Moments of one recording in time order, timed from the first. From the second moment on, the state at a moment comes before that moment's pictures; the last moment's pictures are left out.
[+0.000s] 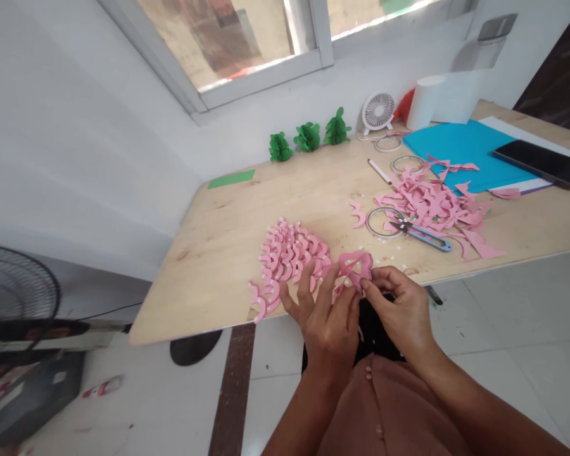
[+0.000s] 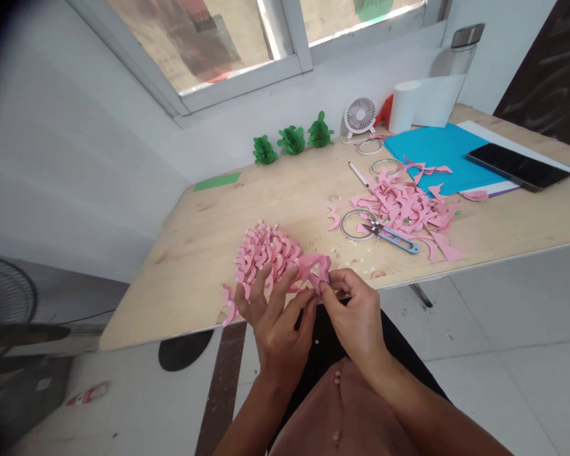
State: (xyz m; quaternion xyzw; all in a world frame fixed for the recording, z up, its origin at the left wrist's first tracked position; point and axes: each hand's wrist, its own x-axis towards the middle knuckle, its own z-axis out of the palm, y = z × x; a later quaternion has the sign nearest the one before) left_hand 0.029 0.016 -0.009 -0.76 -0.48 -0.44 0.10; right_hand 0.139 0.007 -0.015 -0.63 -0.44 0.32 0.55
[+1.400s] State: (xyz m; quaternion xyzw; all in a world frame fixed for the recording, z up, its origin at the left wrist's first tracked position) left_hand 0.030 0.014 -0.008 -0.75 -0.49 -0.44 0.09; right_hand 0.137 0.007 -0.014 -0.64 -0.43 0.33 0.55
